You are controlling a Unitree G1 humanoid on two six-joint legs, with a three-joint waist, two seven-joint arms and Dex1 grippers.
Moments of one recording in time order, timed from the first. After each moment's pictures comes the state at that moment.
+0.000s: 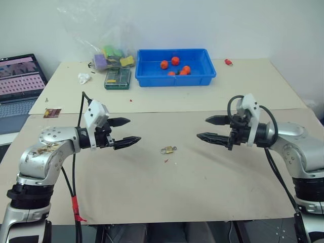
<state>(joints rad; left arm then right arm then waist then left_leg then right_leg) -0.40 0.75 0.09 -0.22 -0.55 0.67 -0.97 -0.49 -0.77 -0.06 -0.19 0.57 0.73 1.00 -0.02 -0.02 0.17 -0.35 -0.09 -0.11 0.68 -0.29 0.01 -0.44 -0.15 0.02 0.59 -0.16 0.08</state>
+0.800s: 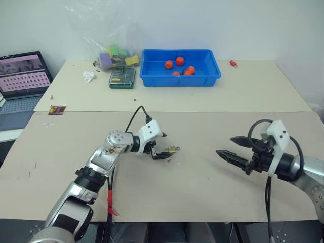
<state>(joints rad) -0.64 0.43 -0.35 0.19 -0.13 0.36 -0.95 -0.01 -0.78 -0.39 -0.57 0.69 0.86 0.72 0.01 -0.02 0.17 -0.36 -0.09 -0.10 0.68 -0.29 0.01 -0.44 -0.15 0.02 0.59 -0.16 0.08</state>
